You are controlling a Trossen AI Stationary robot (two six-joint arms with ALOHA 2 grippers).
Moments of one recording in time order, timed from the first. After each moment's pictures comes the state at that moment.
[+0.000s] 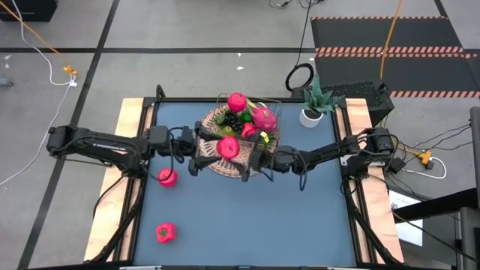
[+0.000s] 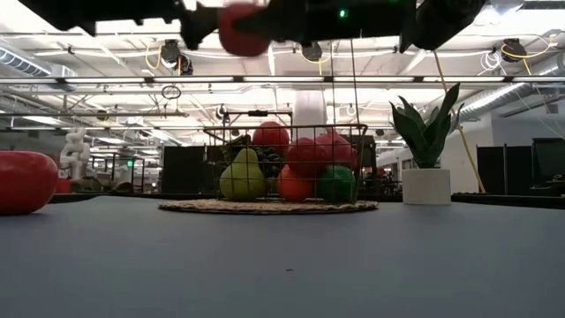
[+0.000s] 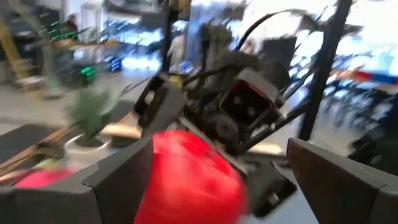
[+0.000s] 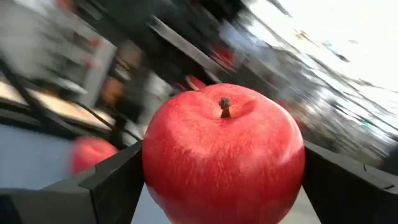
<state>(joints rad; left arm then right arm) 0.02 1.05 0.56 0.57 0.07 -0.13 0.07 1.71 0.89 0.93 0.36 -0.46</state>
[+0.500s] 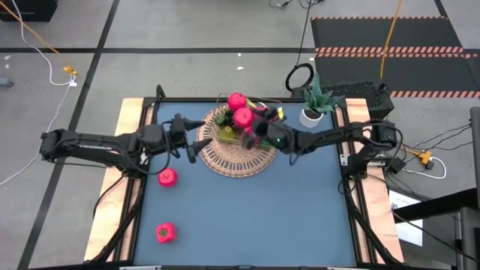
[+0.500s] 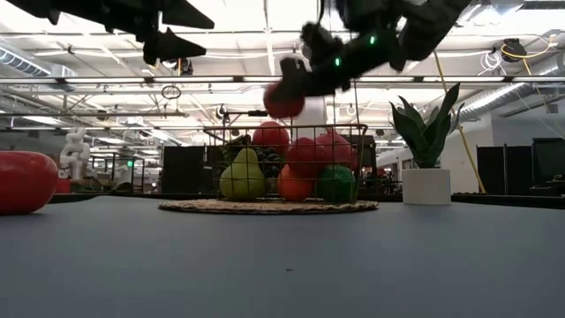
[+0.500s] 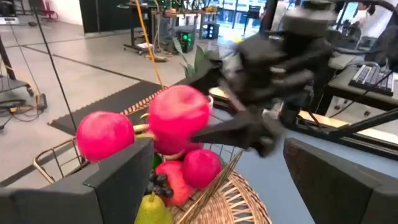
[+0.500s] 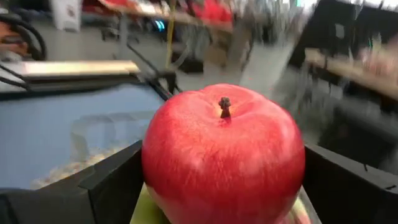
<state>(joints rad) 0.04 0.86 0.56 0.18 -0.33 -0.14 -0.13 1.65 0.89 0.57 0.57 -0.12</state>
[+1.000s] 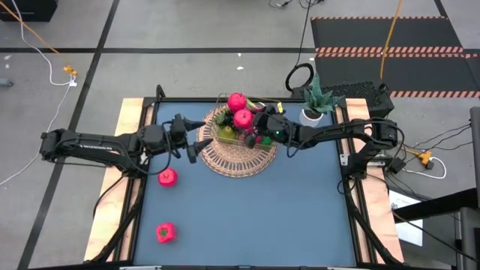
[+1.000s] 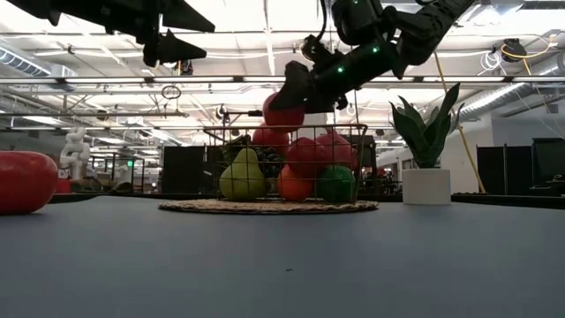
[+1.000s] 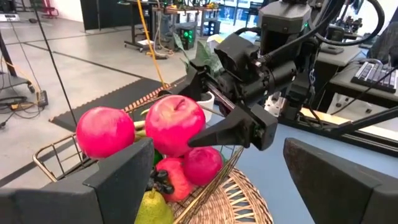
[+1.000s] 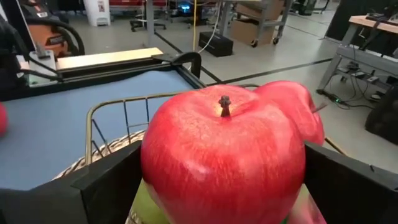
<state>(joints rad) 0.04 0.86 0.56 0.17 -0.33 -0.15 -0.21 1.64 0.89 0.46 0.37 0.02</state>
